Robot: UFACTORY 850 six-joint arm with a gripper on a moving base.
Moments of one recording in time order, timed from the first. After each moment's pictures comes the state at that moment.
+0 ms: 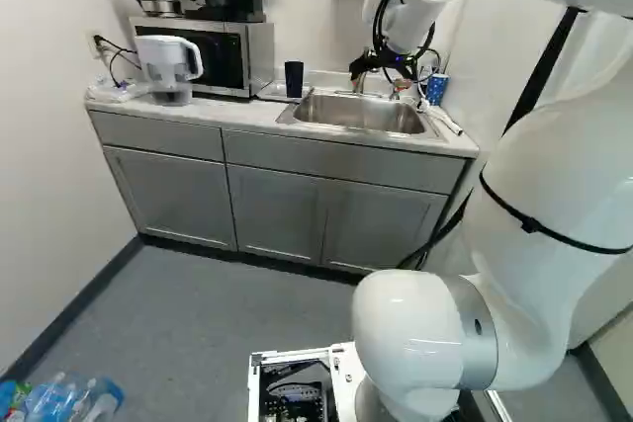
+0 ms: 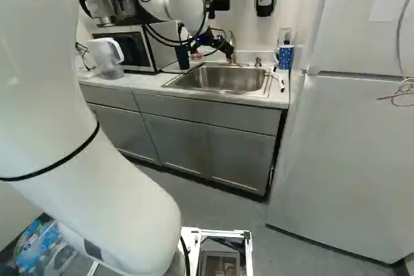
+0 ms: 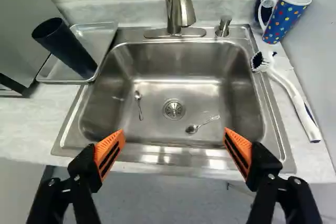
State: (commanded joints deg) arm -10.4 1.5 -63.5 0.5 -17.3 3.6
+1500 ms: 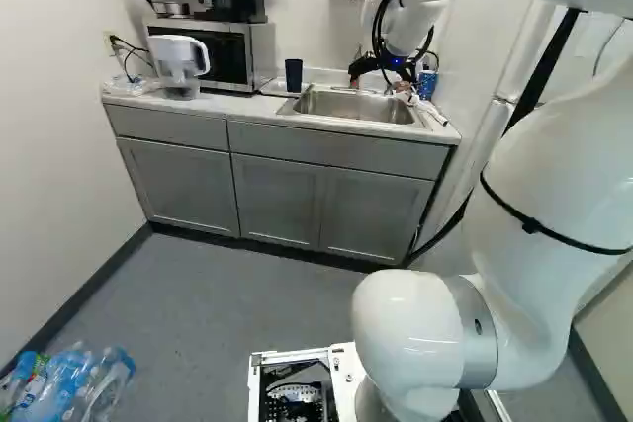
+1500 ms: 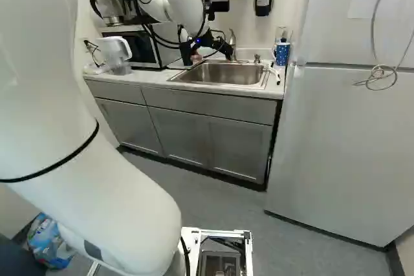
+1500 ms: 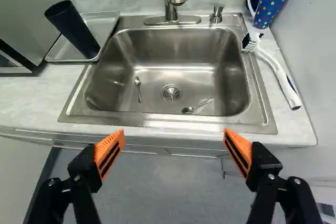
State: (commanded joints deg) arm -10.2 1.9 -61.9 0.4 -15.5 3.5
